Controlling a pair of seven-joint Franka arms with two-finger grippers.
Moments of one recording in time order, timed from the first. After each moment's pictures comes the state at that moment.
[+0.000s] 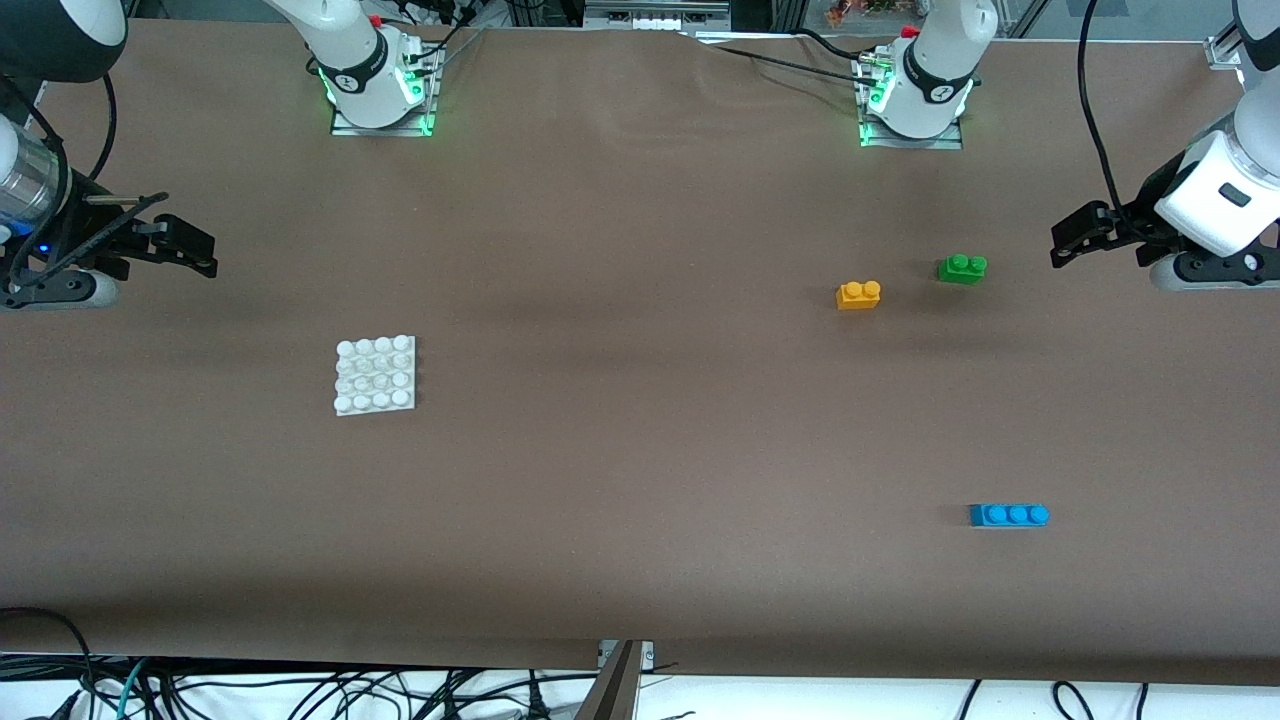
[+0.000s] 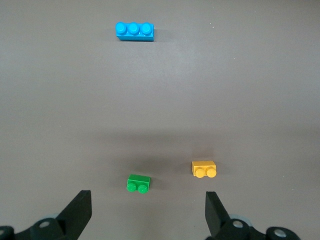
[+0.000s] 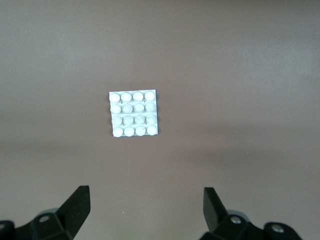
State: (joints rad) left arm -0.02 -0.01 -0.02 -1.68 0.01 1.61 -0.09; right arm 0.13 0.09 -0.08 -1.56 -0.03 1.59 0.00
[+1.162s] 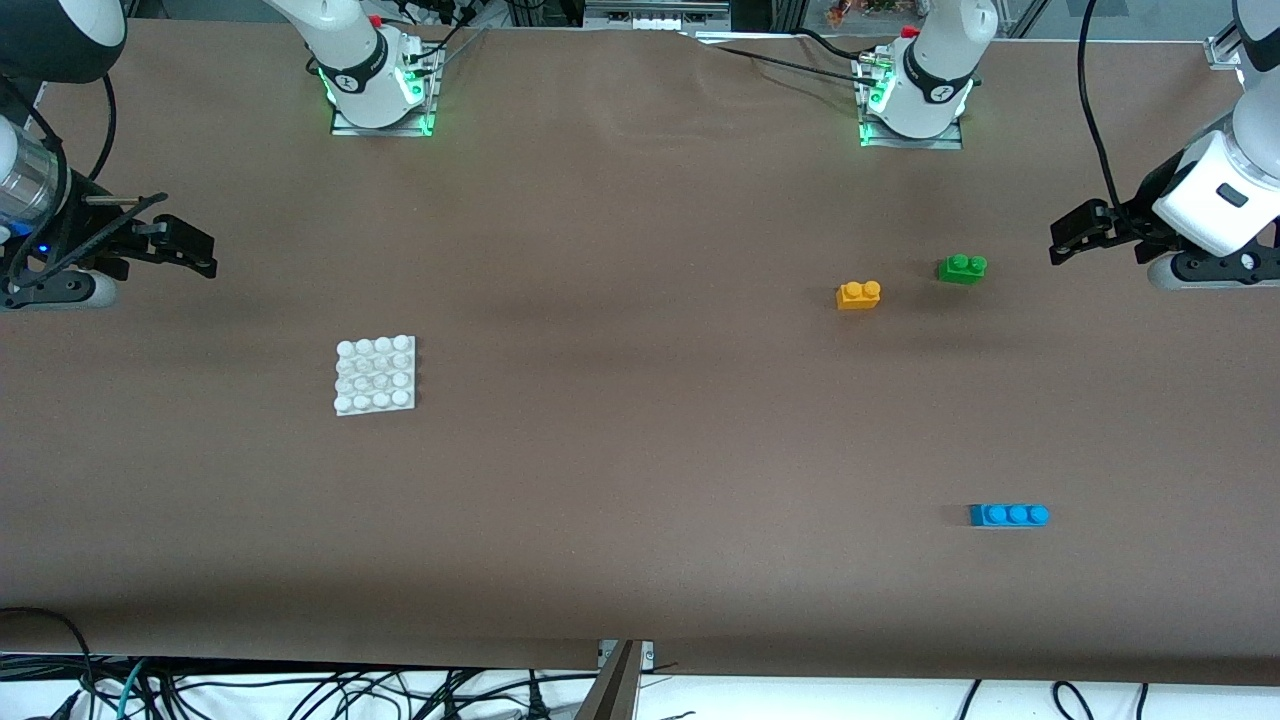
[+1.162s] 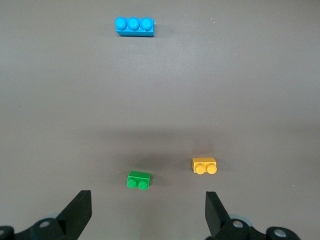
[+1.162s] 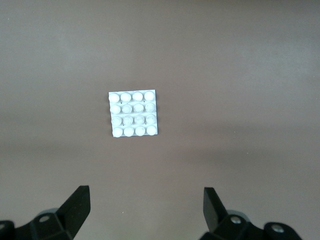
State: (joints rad) left arm -0.02 -0.01 -0.02 -1.68 0.01 1.59 -0.09; right arm 0.13 0.10 -0.08 -1.56 -0.03 1.59 0.00
